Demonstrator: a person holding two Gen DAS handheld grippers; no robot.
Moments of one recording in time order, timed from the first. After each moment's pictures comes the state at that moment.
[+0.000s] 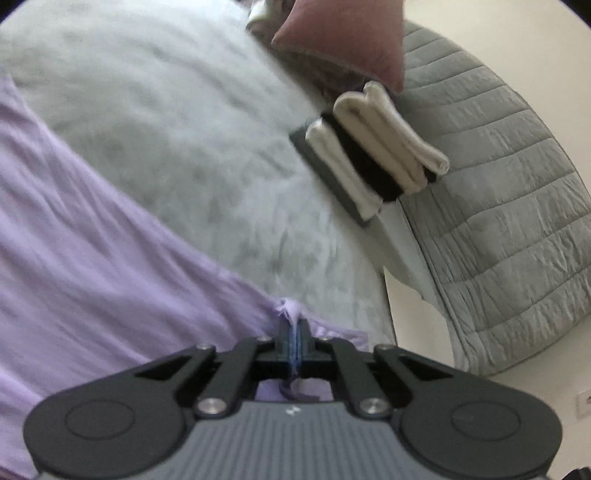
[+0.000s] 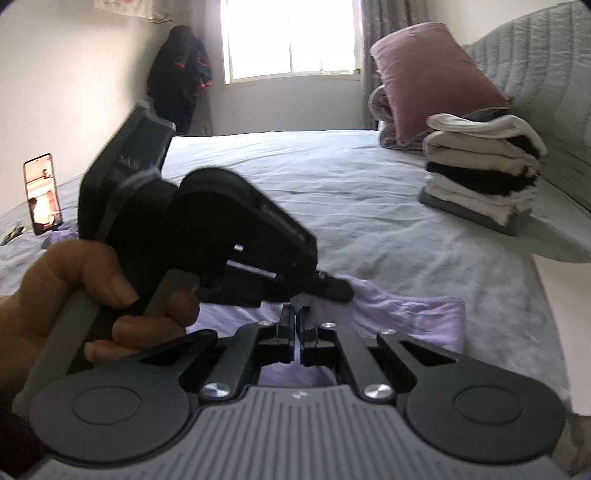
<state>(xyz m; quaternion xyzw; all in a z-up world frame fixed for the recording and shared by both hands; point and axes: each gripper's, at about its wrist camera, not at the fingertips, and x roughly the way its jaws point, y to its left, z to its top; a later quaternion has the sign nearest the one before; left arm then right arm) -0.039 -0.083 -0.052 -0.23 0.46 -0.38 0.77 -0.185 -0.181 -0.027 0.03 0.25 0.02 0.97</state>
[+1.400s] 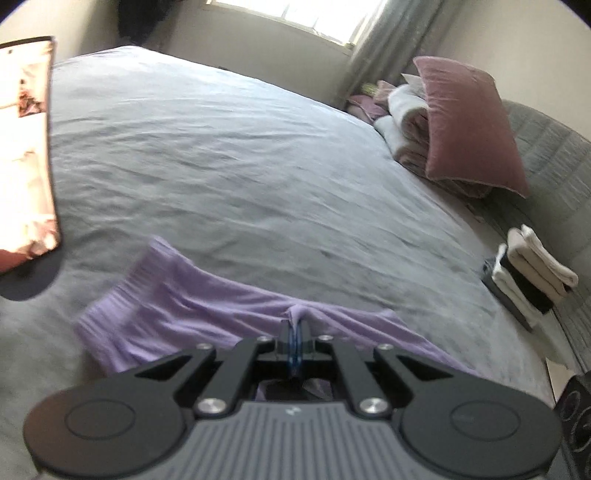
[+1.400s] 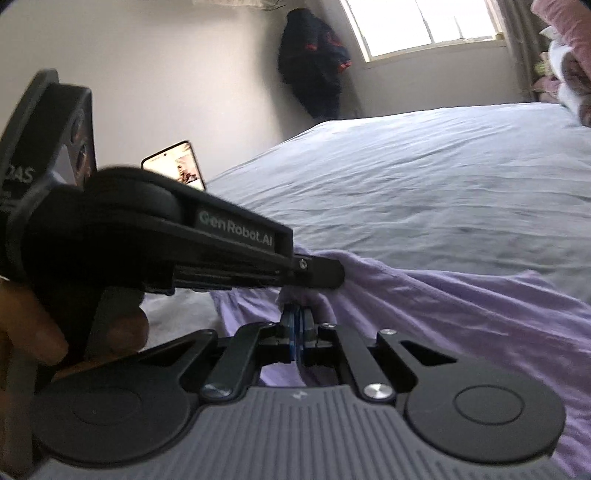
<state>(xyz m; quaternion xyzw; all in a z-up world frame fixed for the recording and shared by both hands) 0.034 0.199 -0.004 -0.14 0.37 -0.17 0.90 -0.015 0.039 -0.025 0.11 0.26 0.26 0.92</state>
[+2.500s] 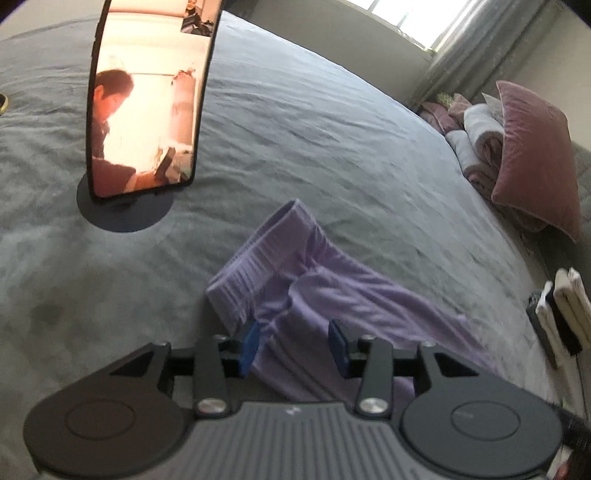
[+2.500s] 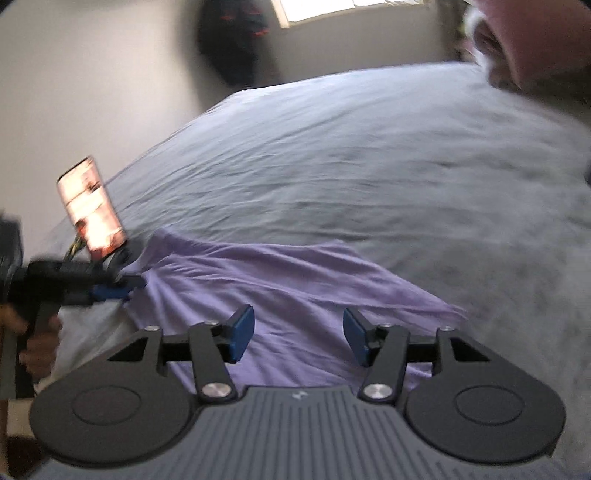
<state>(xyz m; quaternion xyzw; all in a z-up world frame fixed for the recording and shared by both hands) 0.021 0.253 -0.033 -0.19 0.42 -0.08 0.89 -0.041 -0.100 -0.008 0.13 0.35 0.13 0.92</state>
